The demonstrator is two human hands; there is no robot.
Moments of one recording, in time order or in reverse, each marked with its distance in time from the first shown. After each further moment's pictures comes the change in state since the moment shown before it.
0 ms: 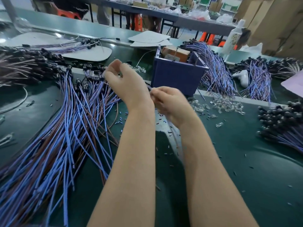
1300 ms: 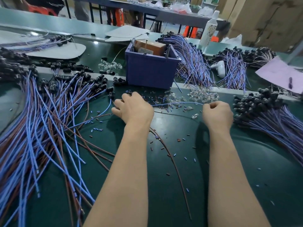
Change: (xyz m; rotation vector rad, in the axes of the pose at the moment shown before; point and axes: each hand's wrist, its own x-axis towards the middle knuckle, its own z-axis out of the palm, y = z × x) left_hand -0.030 -0.084 -0.002 1.670 -0.451 0.147; right_hand -0.046 0.021 -0.159 -0.914 1.020 0.119
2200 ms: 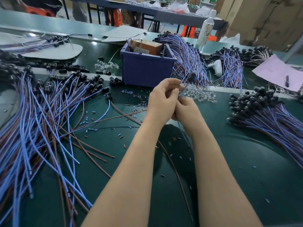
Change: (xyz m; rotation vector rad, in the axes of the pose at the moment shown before) left_hand -0.030 0.037 0.016 -1.031 -0.240 0.542; right_hand -0.036 -0.035 0.014 0.607 -0.602 -0.188
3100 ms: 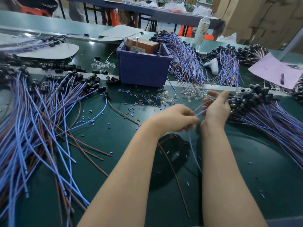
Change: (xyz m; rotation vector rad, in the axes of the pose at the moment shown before) left_hand -0.017 0.004 0.012 0.267 -0.665 -0.337; right_hand 0.020 0.023 -0.051 0.406 0.774 0.051
